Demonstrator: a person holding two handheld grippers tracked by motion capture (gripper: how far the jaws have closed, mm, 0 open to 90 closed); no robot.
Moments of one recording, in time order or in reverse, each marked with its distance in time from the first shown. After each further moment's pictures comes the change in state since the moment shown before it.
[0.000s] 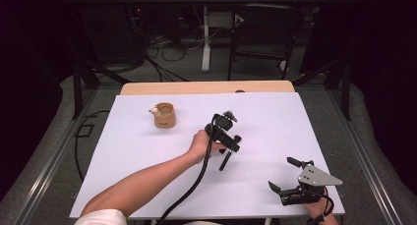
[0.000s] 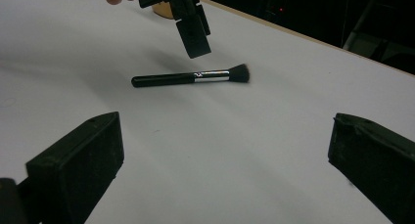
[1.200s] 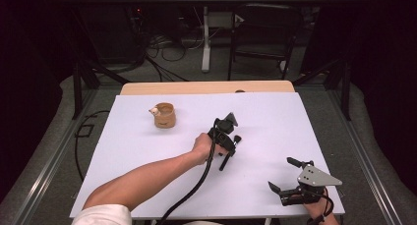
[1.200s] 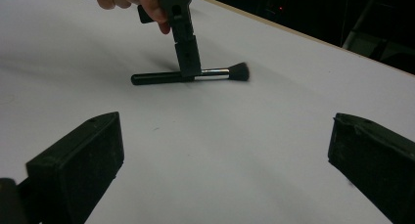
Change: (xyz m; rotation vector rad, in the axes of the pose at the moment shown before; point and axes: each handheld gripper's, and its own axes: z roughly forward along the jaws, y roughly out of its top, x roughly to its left) left arm 0.000 0.000 0.018 0.151 -0.081 -0.081; right arm 0.001 0.000 0.000 0.008 -0.004 -0.007
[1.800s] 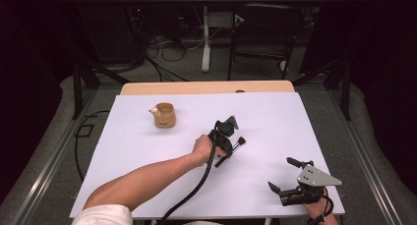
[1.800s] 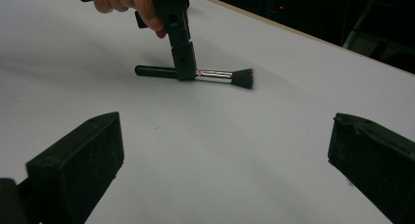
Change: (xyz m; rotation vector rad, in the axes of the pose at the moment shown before) left arm -0.002 -0.004 0.005 0.023 0.023 0.034; right arm 0.000 0.000 0.000 0.007 0.003 -0.005
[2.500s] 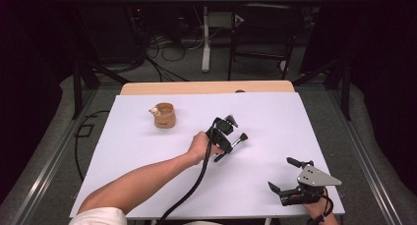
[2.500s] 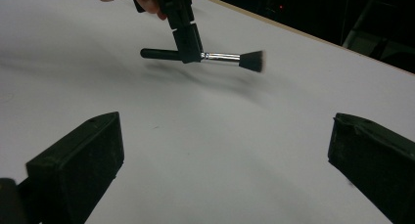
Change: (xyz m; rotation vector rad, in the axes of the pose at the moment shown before) left arm -0.001 -0.006 -0.019 -0.125 0.012 0.122; right arm 0.000 0.000 0.001 -0.003 -0.004 0.001
